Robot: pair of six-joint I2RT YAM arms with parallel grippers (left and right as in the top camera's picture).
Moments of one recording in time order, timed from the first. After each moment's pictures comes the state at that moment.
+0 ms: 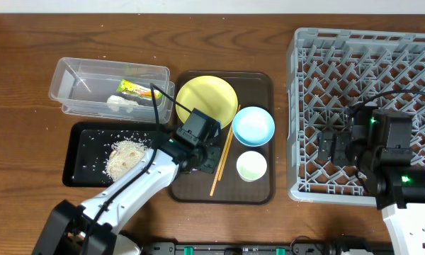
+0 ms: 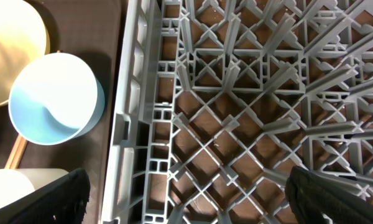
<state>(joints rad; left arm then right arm) -0.58 1.47 0.84 -0.57 0.15 -0.27 0.00 0.97 0.89 -0.85 -0.08 0.06</state>
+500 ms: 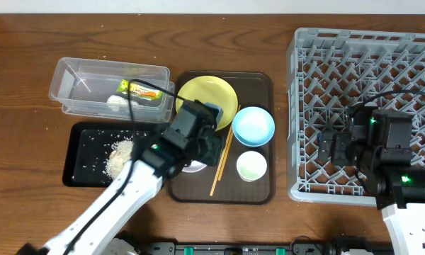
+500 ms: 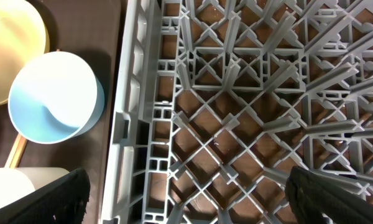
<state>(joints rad) -0.58 1.28 0.93 -0.61 0.19 -0.28 0.00 0.97 0.89 -0.85 -0.08 0.06</state>
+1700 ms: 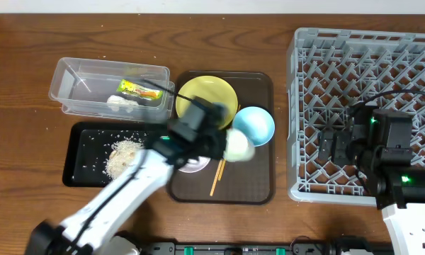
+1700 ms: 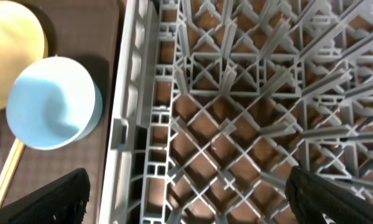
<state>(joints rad) -0.53 1.37 0.94 -0.53 0.30 -0.46 0.00 0.97 0.89 -0.82 -0.07 0.06</state>
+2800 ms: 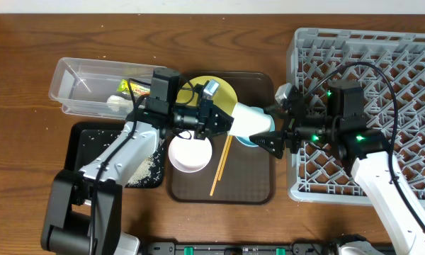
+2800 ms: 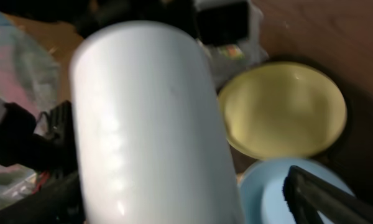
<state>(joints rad) -0.29 1.64 0.94 -0.06 1.34 -0.85 0.19 1.30 0.89 -0.36 -1.00 -0.28</state>
